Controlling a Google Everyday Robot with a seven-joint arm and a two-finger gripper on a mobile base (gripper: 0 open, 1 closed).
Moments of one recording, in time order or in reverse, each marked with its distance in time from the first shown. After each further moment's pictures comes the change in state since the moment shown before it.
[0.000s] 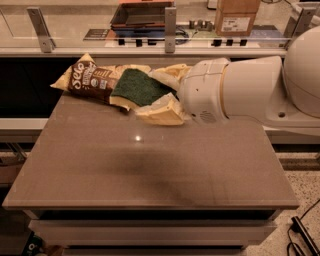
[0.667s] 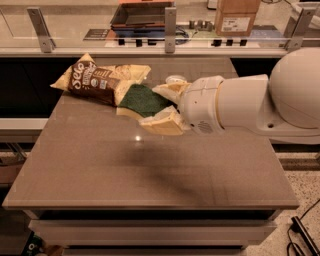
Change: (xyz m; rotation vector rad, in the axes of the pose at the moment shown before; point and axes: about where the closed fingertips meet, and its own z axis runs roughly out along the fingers) arm 0.037 0.007 0.019 -0.032 0.029 0.094
